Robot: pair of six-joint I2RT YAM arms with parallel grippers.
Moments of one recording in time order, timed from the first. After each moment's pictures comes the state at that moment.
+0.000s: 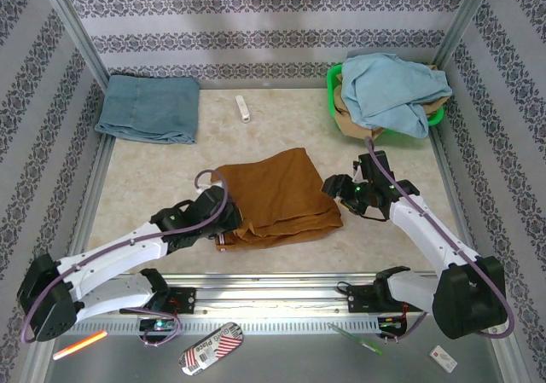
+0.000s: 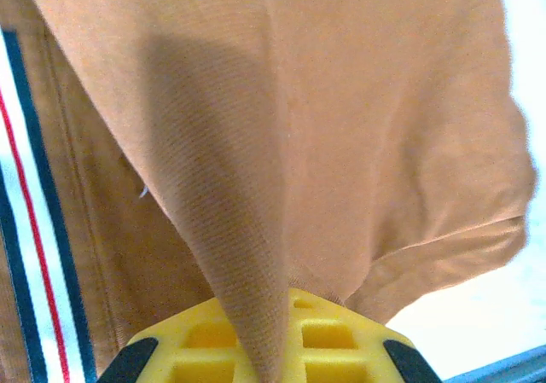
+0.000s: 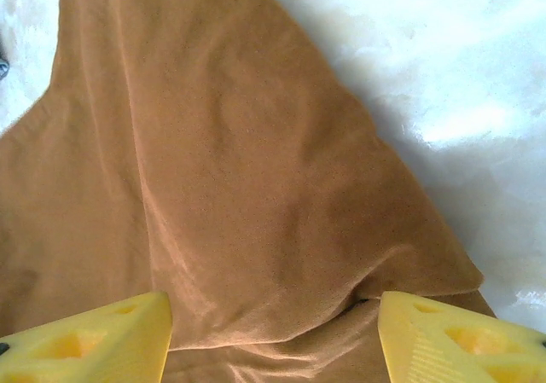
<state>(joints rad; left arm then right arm) -0.81 1.03 0.68 -0.50 -0.10 -1.00 0.24 1.14 0.73 -0.59 -0.38 0.78</state>
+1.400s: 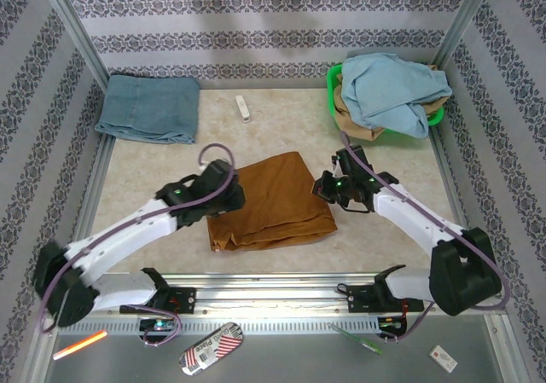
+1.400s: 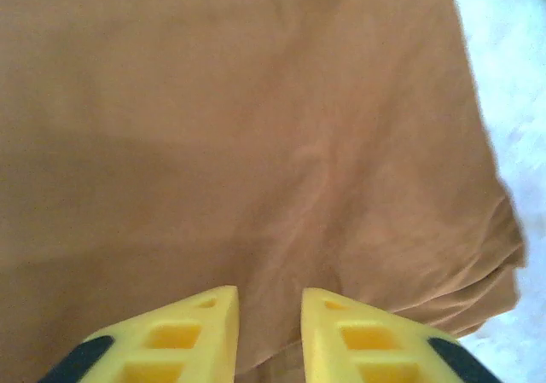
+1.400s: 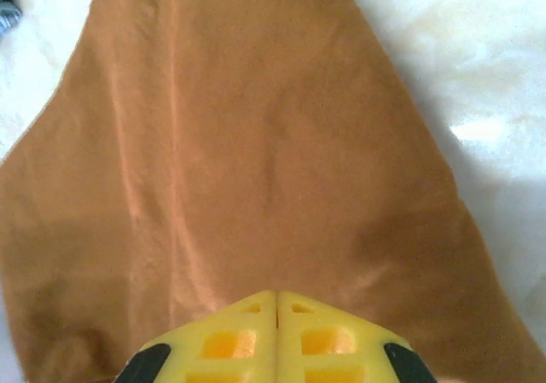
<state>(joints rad) -0.74 1.24 0.92 -0.62 -0.09 -0.88 0.38 1.31 0.79 -0.45 -0.35 0.80</state>
